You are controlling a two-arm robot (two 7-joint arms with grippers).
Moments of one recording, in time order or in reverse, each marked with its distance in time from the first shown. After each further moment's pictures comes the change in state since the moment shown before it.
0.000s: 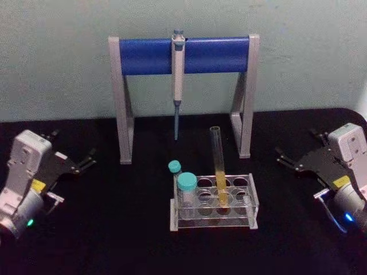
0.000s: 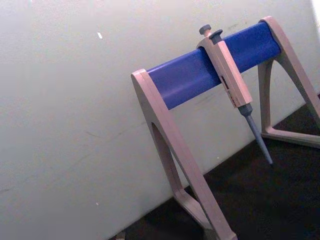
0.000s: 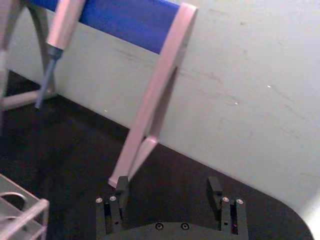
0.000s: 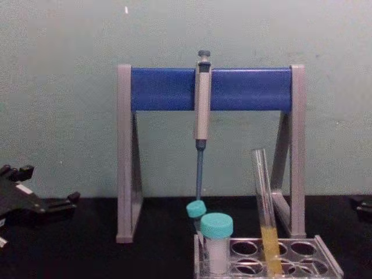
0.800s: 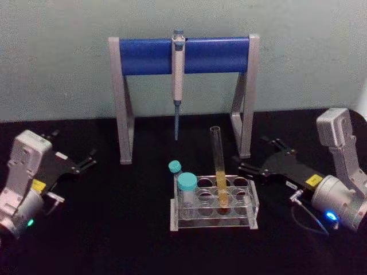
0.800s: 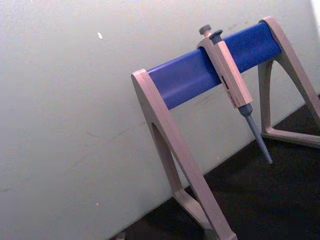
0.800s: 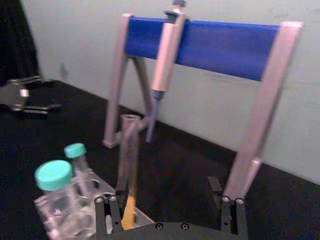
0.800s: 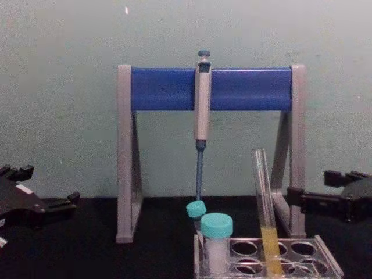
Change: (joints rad) left arm 0.000 0.000 0.000 0.000 0.000 0.000 0.000; right arm -0.001 -0.031 0.033 -0.125 0.226 0.171 0.340
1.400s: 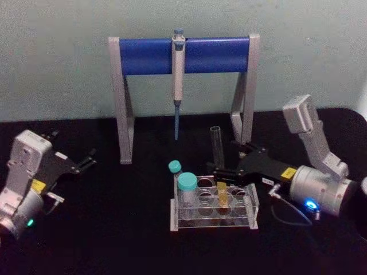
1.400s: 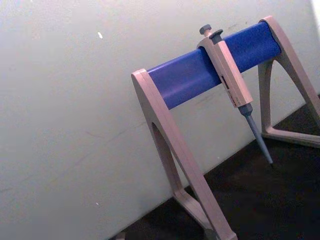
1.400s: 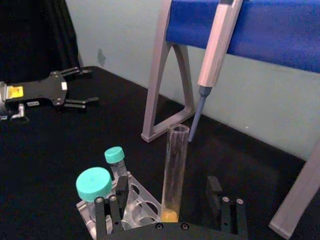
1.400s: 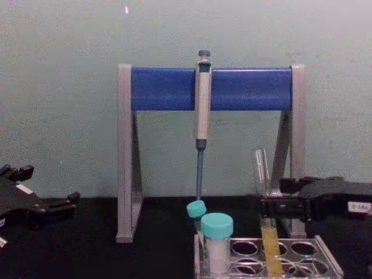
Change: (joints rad) left arm 0.000 0.000 0.000 0.000 0.000 0.000 0.000; right arm 0.118 -0.042 -0.062 0.044 0.004 0.156 0.124
